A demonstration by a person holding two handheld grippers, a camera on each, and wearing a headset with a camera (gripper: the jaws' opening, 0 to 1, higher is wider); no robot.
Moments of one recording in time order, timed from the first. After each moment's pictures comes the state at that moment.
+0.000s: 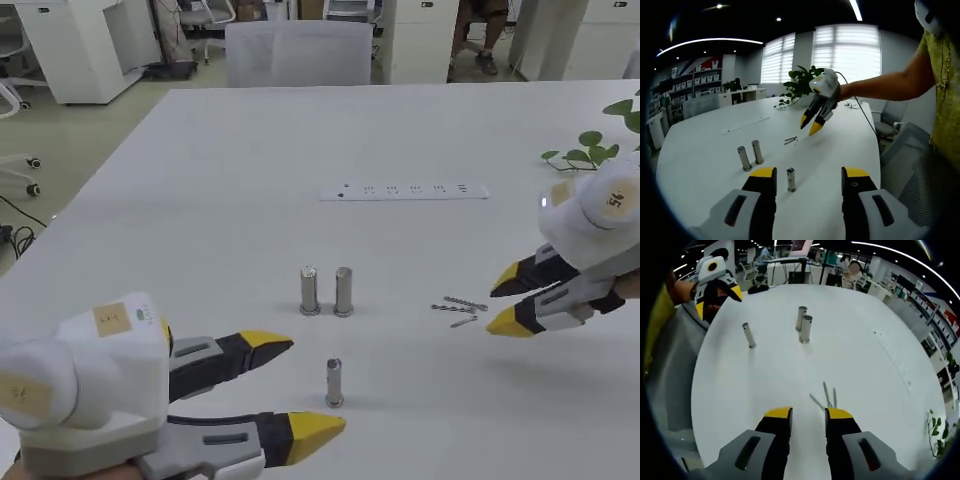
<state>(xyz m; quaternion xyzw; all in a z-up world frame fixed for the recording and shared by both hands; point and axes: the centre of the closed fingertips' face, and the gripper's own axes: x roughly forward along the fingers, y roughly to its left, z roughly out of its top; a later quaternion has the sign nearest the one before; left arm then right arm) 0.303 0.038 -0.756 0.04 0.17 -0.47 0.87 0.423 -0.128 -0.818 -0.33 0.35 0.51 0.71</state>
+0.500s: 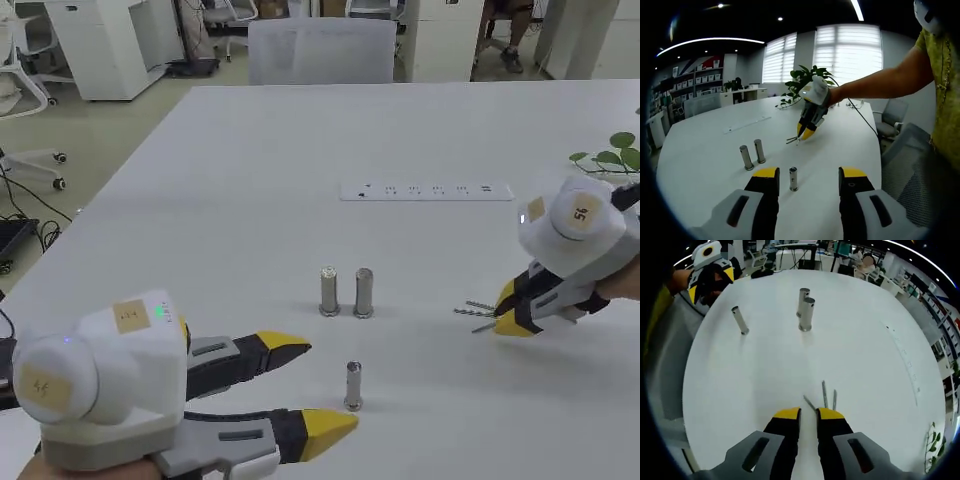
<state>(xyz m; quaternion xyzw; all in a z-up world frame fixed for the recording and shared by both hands) 0.305 0.042 -0.756 0.04 0.17 -0.46 0.87 0.438 -0.122 -0.848 -0.38 0.37 0.52 0.67</state>
